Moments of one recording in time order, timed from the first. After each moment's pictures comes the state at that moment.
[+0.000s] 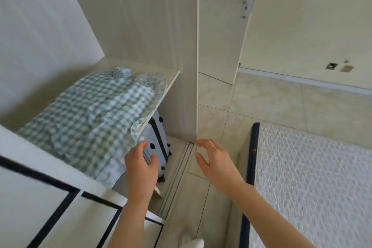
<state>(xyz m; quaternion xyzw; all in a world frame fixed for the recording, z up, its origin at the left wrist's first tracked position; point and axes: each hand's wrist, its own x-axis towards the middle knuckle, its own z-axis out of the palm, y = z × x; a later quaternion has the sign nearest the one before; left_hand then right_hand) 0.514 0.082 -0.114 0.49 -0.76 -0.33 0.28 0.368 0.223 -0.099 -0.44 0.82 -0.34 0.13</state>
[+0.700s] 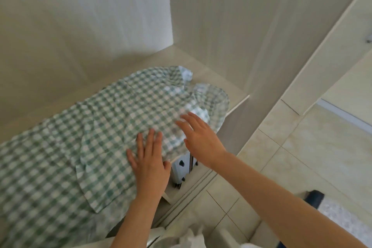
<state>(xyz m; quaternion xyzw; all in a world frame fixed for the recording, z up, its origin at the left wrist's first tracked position) 0.472 -0.062 -0.142 0.62 -0.77 -0.08 0.12 0.299 -0.070 -0.112 -0.78 0.61 -0.15 0.05</state>
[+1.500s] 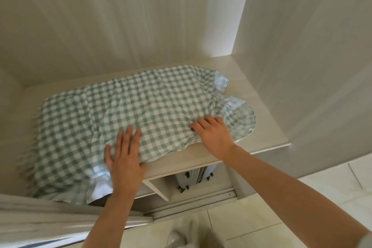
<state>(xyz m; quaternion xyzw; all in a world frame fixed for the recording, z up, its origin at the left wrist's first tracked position) 0.486 -0.058 -0.158 0.78 -0.60 0.04 0.14 0.246 -0.180 -0.131 -0.90 0.38 -0.19 -0.07</state>
